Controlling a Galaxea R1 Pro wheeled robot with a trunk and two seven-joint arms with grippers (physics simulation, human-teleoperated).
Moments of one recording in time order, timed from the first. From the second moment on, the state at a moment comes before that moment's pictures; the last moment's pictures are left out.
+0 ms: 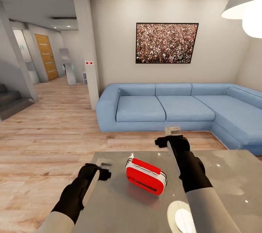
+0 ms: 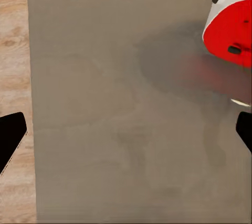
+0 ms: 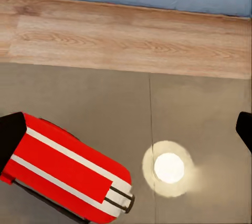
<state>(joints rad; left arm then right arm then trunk) -0.51 -0.09 -0.16 -1.05 0.07 0.90 0.16 -0.68 0.12 0.07 -1.27 0.13 0.99 -0.07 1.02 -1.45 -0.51</state>
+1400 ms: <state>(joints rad) -0.61 -0.10 -0.14 -1.05 0.08 1.01 0.16 -1.10 0.02 0.07 -0.49 -0.12 0.99 -0.06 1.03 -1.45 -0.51</state>
